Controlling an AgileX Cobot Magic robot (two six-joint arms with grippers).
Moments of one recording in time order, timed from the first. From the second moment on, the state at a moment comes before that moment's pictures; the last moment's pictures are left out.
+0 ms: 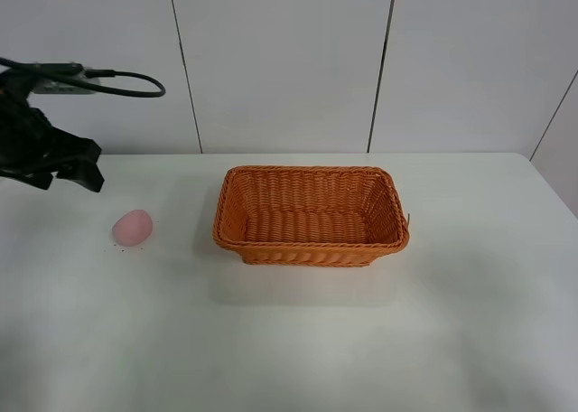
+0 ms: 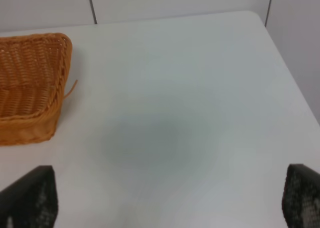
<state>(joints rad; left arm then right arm) -0.03 1.61 -1.20 -0.07 0.78 0.11 0.00 0.00 -0.49 -0.05 1.02 0.14</state>
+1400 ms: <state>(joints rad) -0.03 2.16 -1.60 0.00 0.85 0.04 0.00 0.00 -0.49 -0.05 1.02 0.14</state>
